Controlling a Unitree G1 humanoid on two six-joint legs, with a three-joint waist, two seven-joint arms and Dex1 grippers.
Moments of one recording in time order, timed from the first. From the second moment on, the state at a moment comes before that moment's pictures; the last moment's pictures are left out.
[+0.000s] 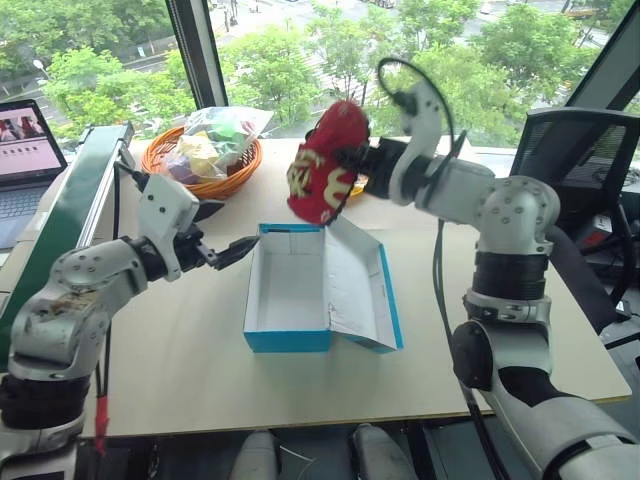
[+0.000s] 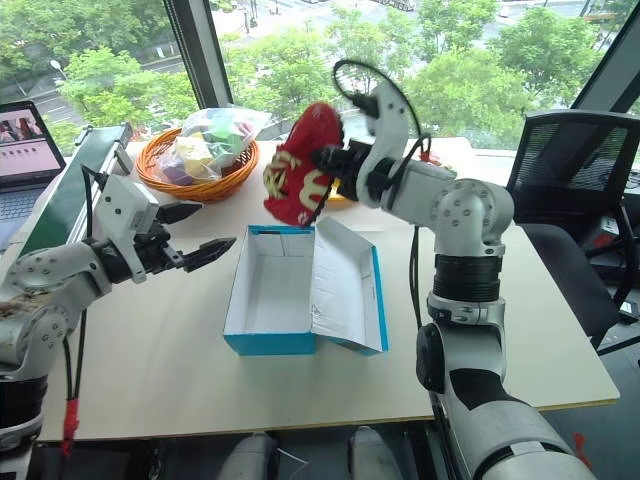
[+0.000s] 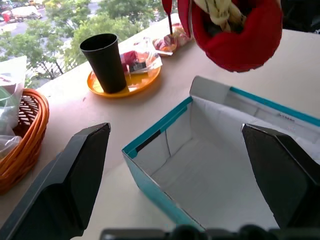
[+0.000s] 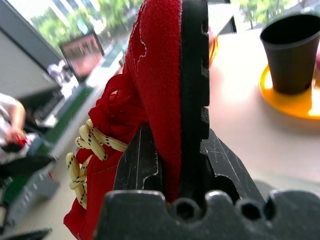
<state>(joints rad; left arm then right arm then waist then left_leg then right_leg) -0.34 0.83 0.16 -0.37 -0.53 0.65 -0.70 -1.09 -0.21 -0.18 0.08 0.81 1.35 -0.03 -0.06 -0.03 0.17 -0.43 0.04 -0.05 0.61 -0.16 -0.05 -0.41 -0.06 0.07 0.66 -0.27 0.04</state>
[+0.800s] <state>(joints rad) -0.31 0.76 0.12 -0.43 -0.53 0.68 -0.67 -0.88 -0.13 -0.09 0.12 0.63 1.57 -0.09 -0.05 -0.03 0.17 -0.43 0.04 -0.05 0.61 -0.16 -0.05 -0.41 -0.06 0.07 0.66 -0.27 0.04</state>
